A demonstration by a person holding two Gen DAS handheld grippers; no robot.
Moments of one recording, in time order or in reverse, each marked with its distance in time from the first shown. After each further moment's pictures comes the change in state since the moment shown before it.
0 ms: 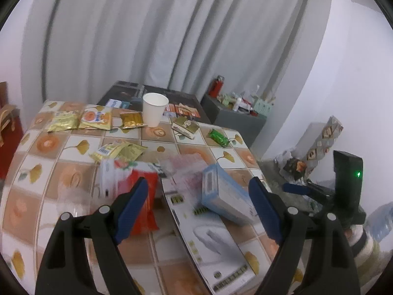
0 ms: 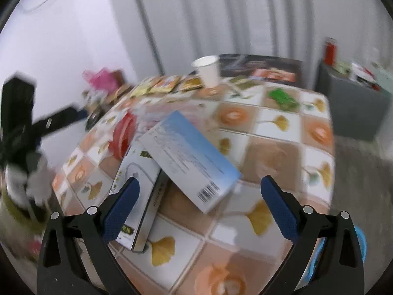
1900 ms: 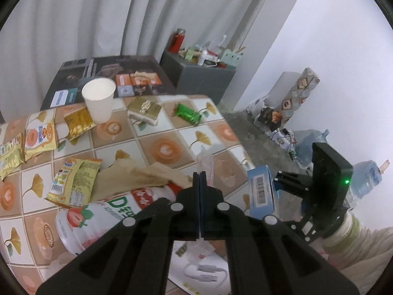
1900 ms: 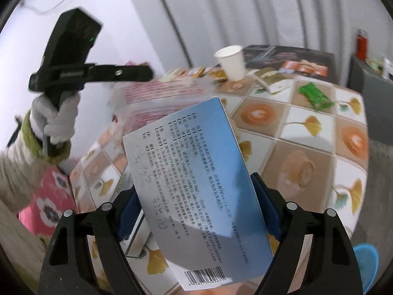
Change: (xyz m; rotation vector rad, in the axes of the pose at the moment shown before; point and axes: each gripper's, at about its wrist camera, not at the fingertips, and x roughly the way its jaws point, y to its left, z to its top) left arm 0.080 -0.024 0.075 0.145 0.303 -0.186; right arm 0.024 -0.029 0.012 0.017 0.031 0.185
